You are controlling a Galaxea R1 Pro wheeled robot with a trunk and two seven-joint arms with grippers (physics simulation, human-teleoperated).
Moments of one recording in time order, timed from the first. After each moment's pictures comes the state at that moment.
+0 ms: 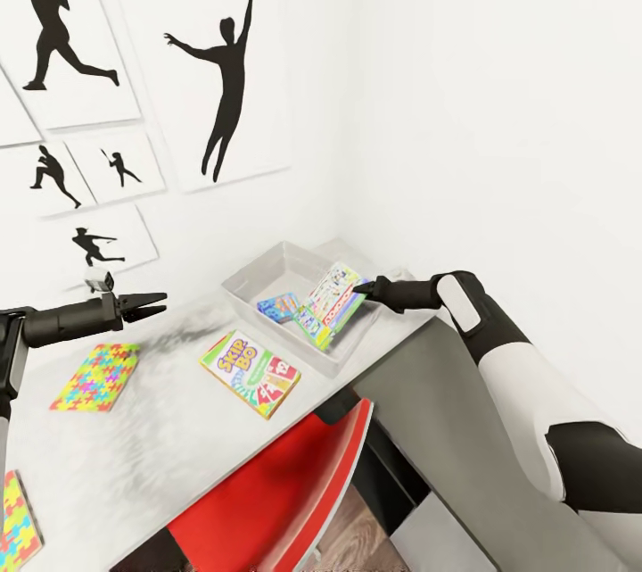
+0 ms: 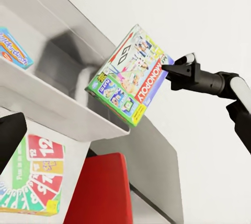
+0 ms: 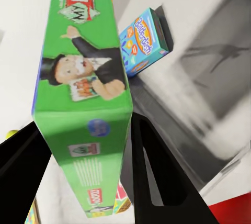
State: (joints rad) left arm -0.85 0.40 0.39 -1.01 -0.10 1.04 -1.56; right arm -1.11 -0.06 0.12 -0.68 -0.70 0.96 0.30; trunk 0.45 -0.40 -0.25
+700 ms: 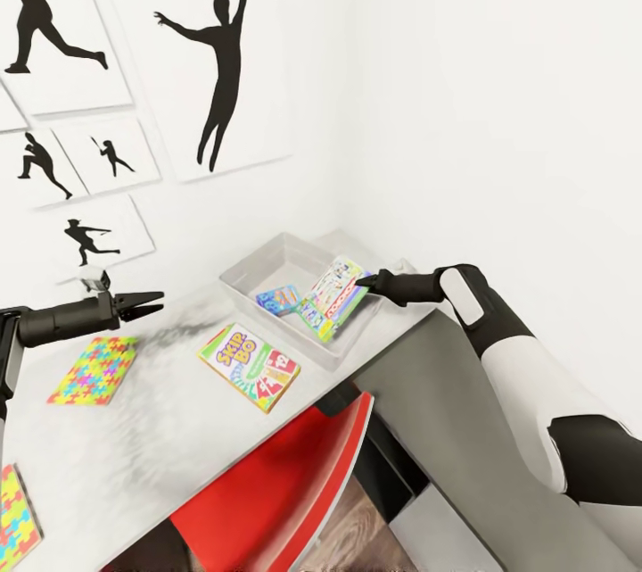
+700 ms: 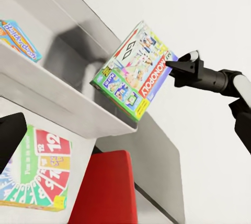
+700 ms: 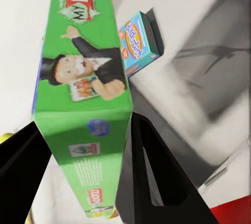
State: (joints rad) left arm -0.85 0.41 0.40 -1.01 -0.10 1.04 -1.56; right arm -1.14 -0.07 0.12 -0.68 -0.70 0.95 0.30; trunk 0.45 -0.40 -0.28
